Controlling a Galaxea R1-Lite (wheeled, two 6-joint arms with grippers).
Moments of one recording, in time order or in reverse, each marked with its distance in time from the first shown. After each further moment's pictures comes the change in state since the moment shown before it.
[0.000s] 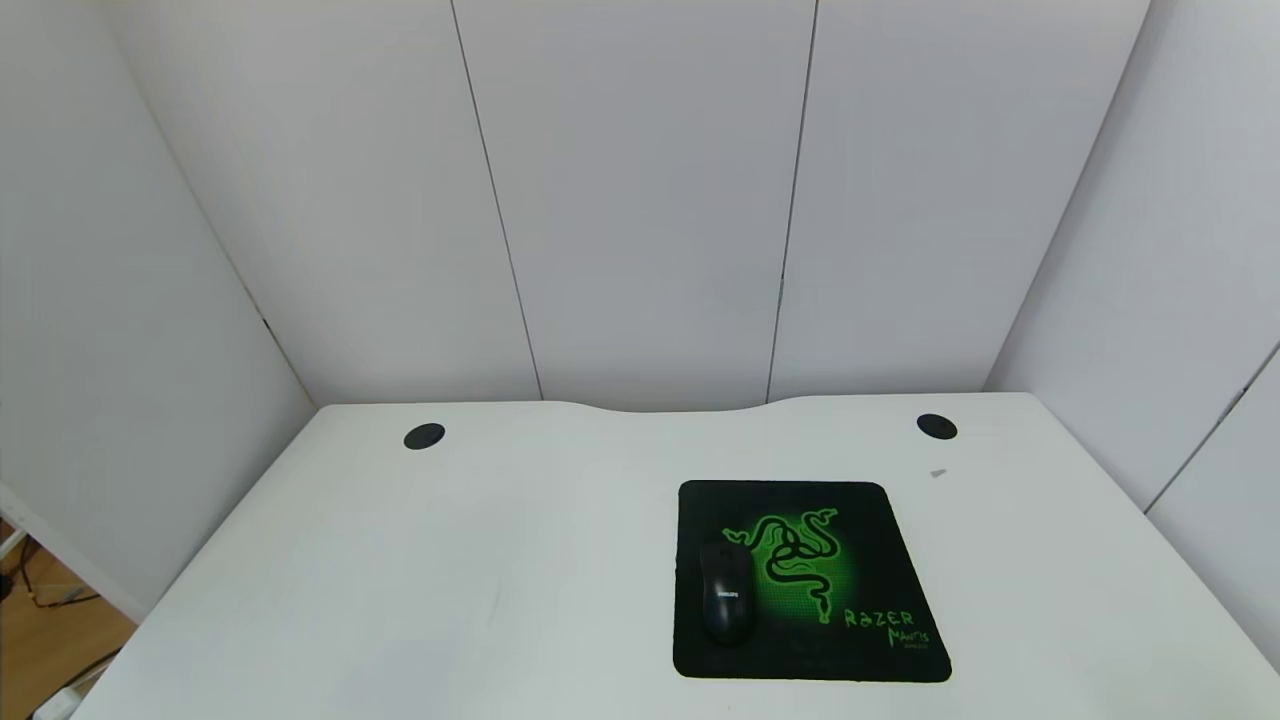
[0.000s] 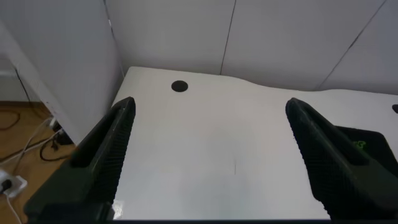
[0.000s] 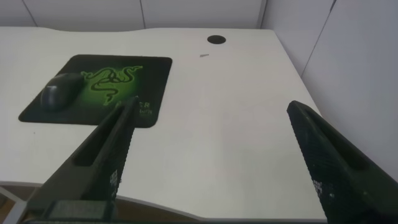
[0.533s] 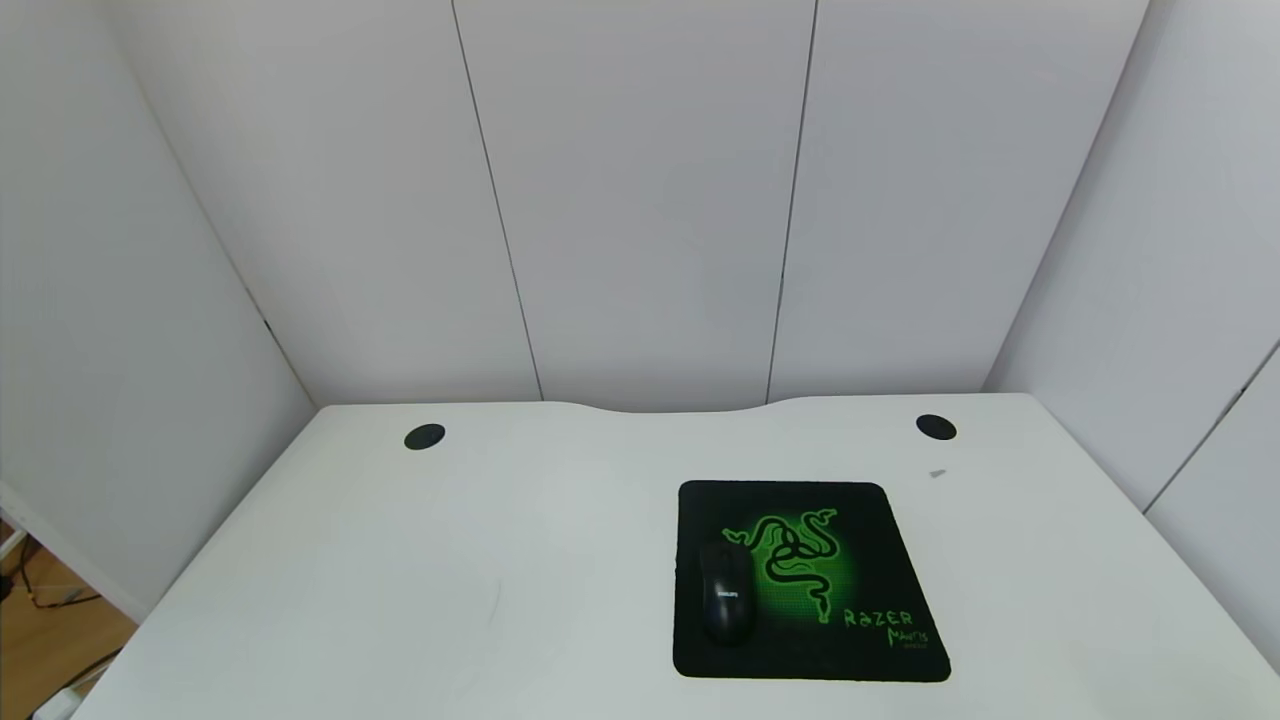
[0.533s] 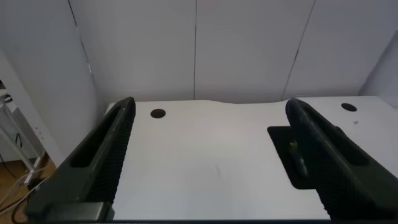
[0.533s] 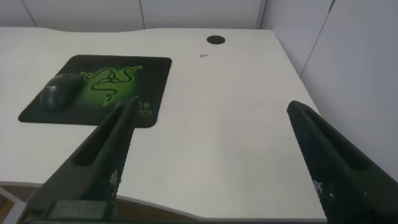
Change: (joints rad) left arm -0.122 -0.356 0.126 0.008 -0.028 0.049; right arm 0.000 0.000 0.000 0.000 0.000 0.000
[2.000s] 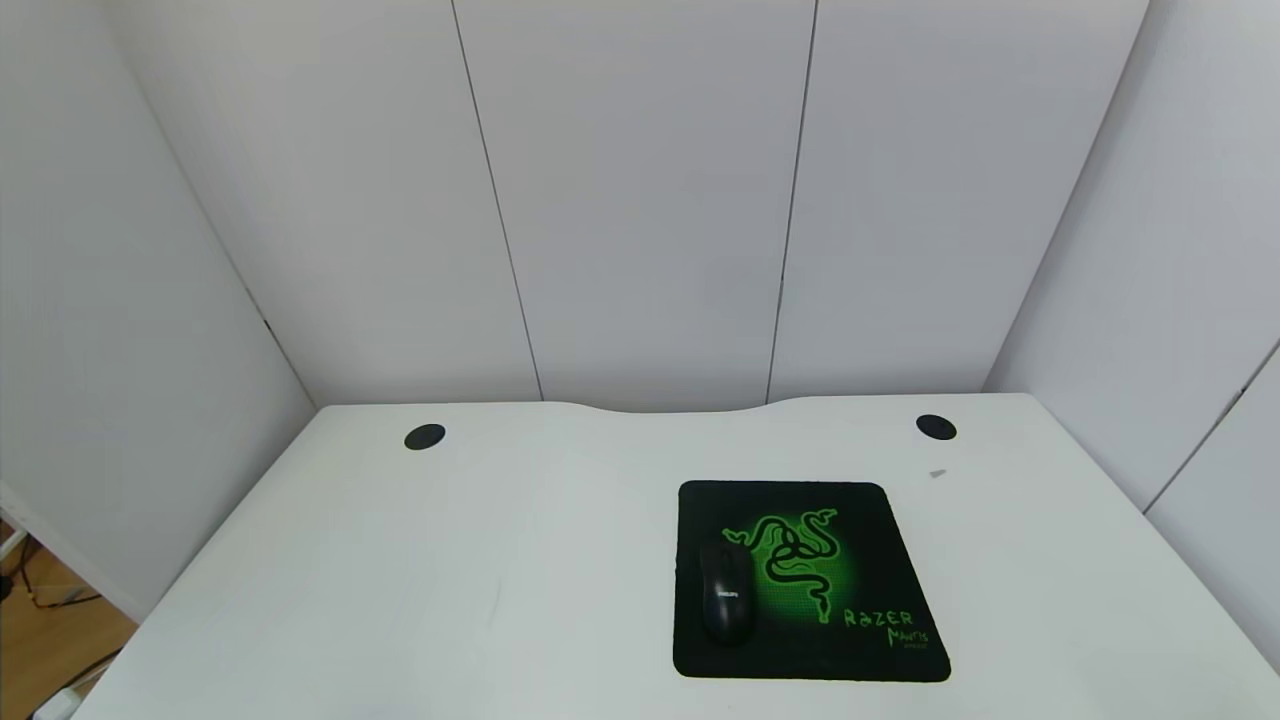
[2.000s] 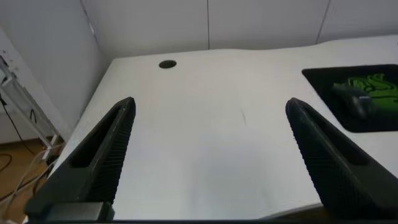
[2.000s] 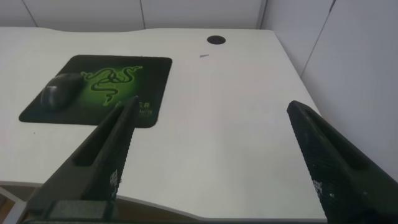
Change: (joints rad) left arm 0.039 -0.343 0.734 -0.305 -0.008 0.091; right arm 0.000 0.000 0.000 0.000 0.000 0.000
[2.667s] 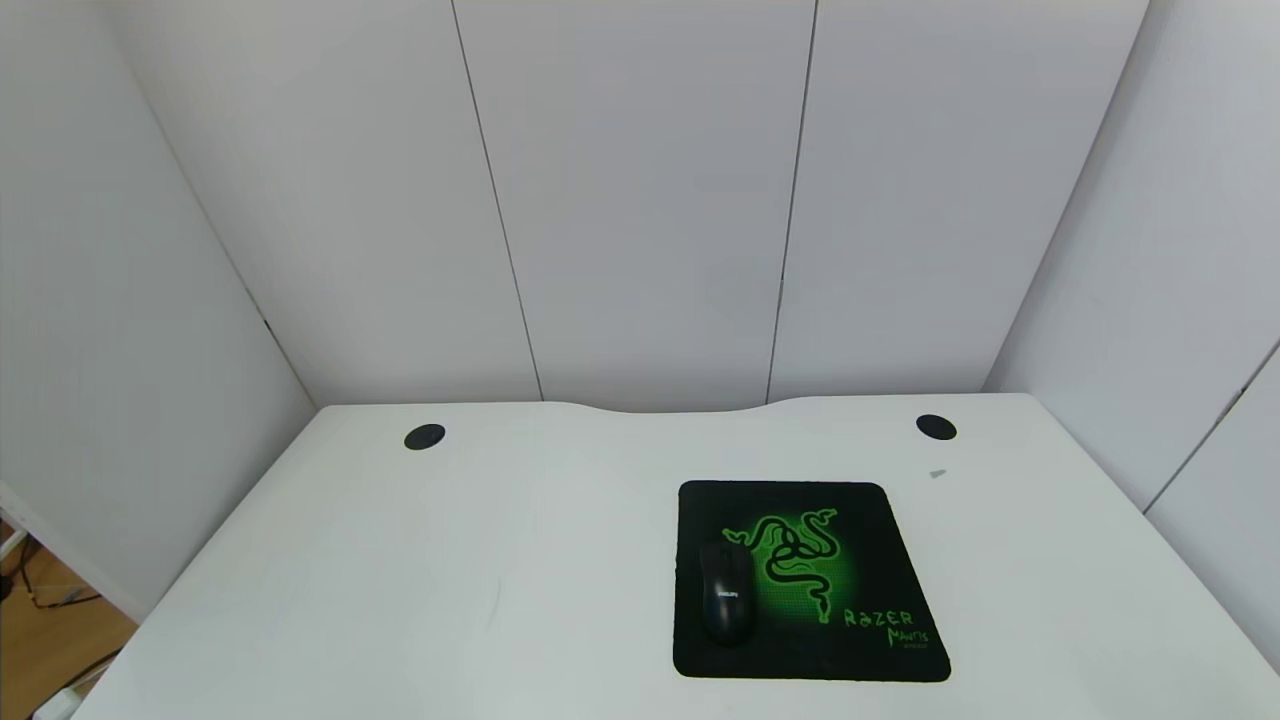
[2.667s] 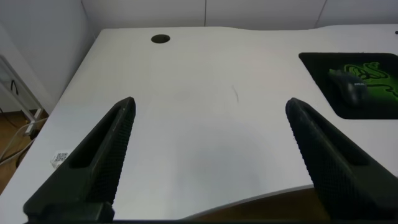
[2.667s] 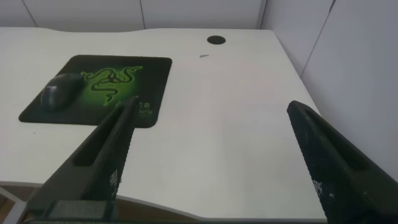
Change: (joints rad) left arm 0.000 0.000 0.007 0.063 0.000 -0.068; right arm 0.000 0.000 0.000 0.000 0.000 0.001
